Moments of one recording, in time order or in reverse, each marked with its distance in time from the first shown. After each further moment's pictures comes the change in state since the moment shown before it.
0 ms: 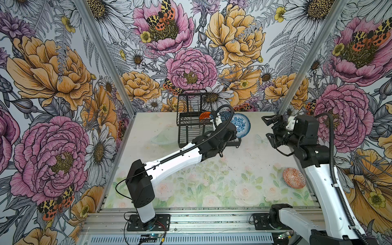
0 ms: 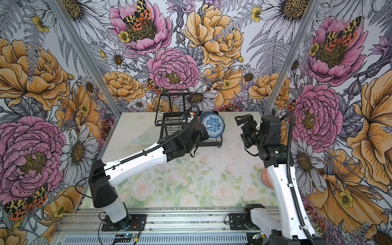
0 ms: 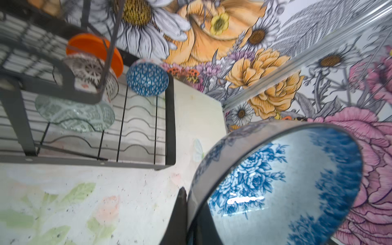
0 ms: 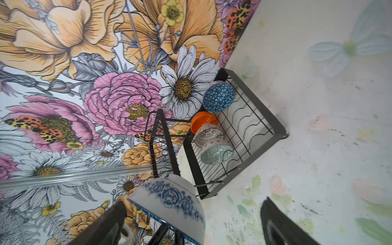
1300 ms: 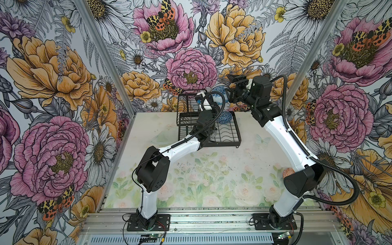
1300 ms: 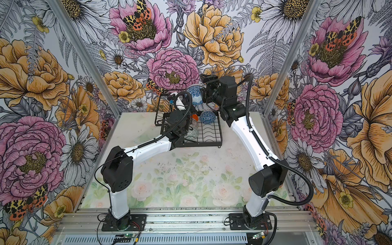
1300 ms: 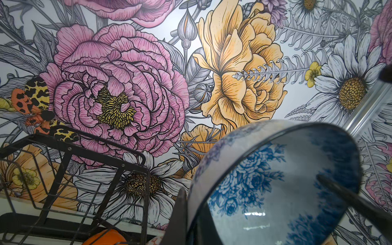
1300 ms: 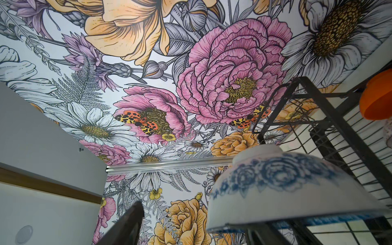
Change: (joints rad) left arm 0.248 0.204 -0.094 1.038 -0.105 0.612; right arm 0.356 0.679 0.625 0.457 0.166 0.441
